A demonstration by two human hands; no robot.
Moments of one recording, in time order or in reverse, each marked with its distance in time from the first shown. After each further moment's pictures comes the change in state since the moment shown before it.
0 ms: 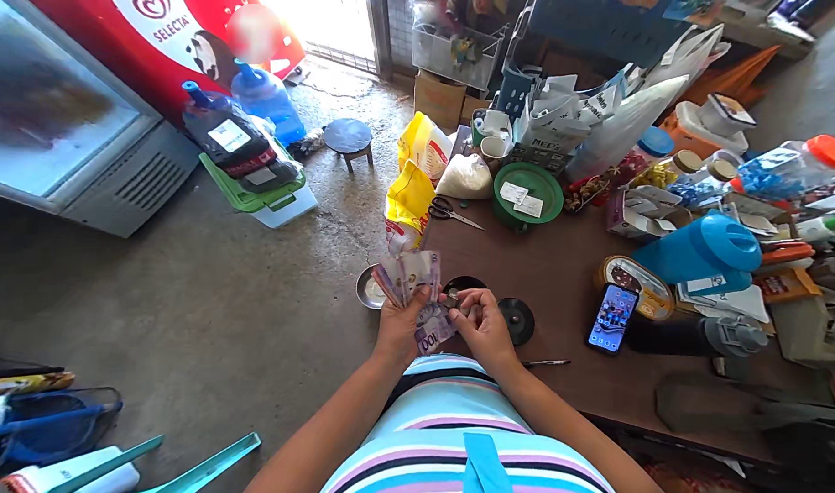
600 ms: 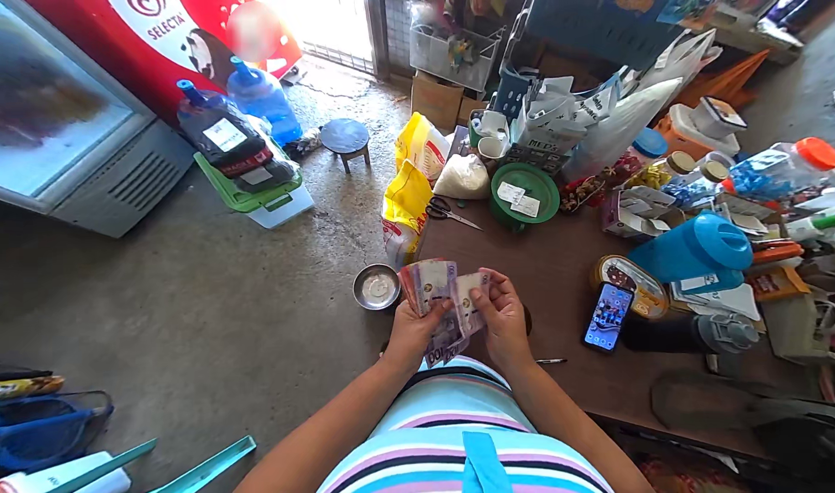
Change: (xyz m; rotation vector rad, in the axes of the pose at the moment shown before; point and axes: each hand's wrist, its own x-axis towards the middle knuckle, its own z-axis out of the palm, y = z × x) left_hand -0.008 -0.016 -0.002 0.182 -0.216 0.094; right_hand 0.008 -0.014 -0.008 0.611 0.154 0.044
